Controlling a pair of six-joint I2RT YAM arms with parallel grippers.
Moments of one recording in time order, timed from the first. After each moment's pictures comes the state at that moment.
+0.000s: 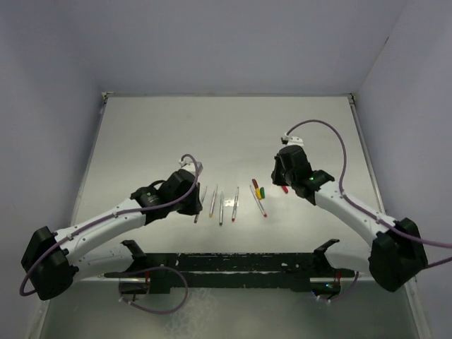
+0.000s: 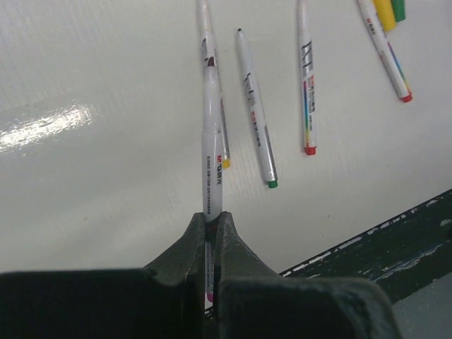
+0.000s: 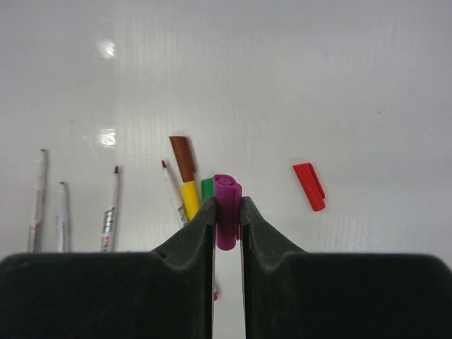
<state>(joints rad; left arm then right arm) -0.83 1.08 0.71 -0.55 -0.10 -0.63 0.52 1.27 0.77 -0.36 0.24 0.46</state>
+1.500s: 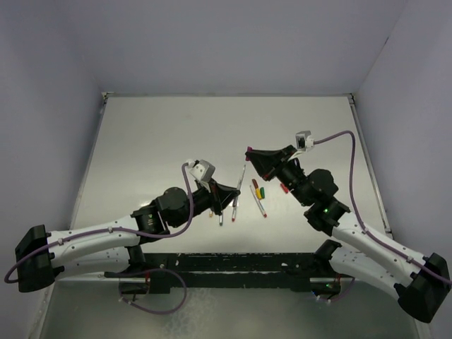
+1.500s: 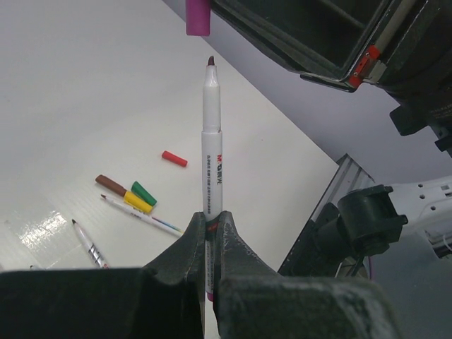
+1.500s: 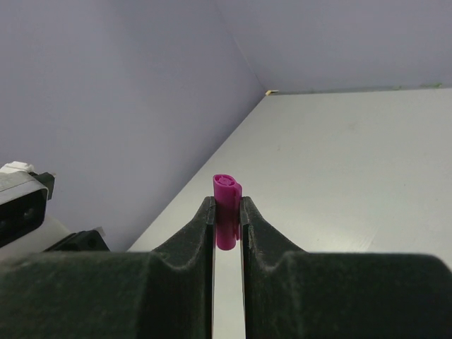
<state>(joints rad) -1.13 0.95 0.57 0.34 -0.19 -0.47 0.75 0.84 0.58 0.45 0.06 0.54</state>
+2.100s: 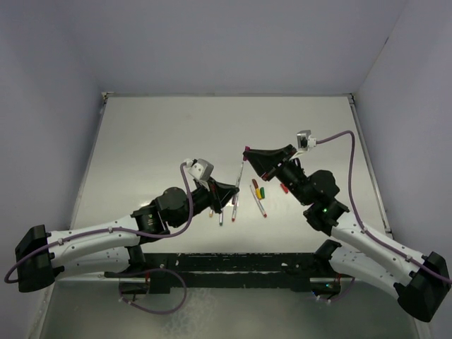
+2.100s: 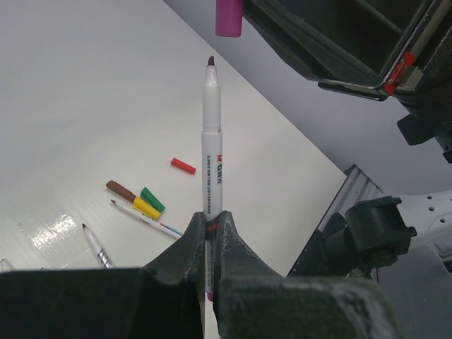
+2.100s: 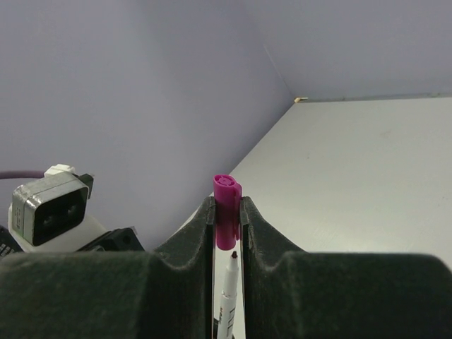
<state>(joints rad) -1.13 0.95 0.57 0.36 -0.24 -0.46 0.75 0.85 0.58 0.53 0.01 0.60</state>
